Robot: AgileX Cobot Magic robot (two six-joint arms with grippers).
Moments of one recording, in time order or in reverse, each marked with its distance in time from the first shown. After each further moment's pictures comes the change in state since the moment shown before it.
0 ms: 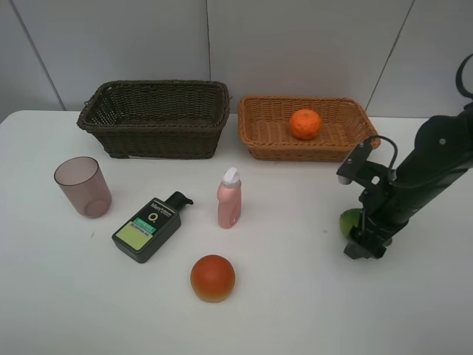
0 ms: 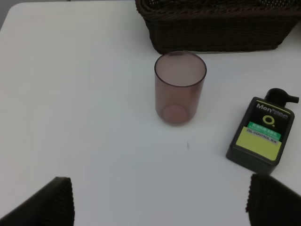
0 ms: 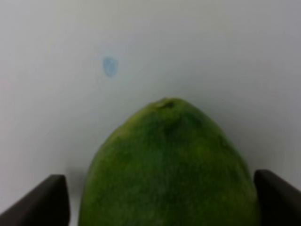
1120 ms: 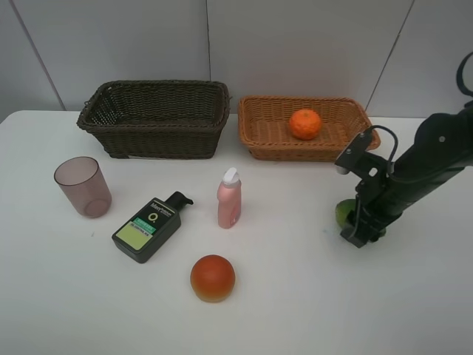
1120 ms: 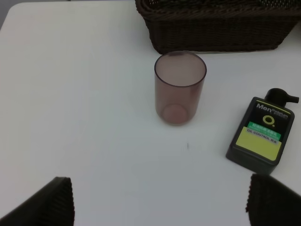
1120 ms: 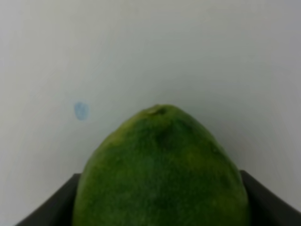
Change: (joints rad) left arm 0.000 0.000 0.000 0.000 0.000 0.000; right arm 0.000 -0.001 -0.016 0.027 -0.054 0.009
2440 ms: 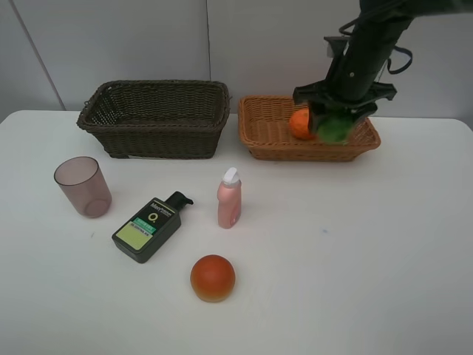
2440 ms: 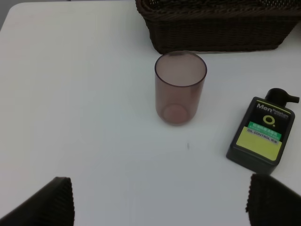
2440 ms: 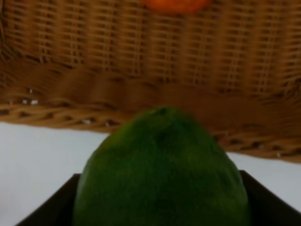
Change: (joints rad) left arm 0.000 0.000 0.000 0.001 0.000 0.000; right arm 0.070 0.260 -0.913 -0.141 0.653 0.888
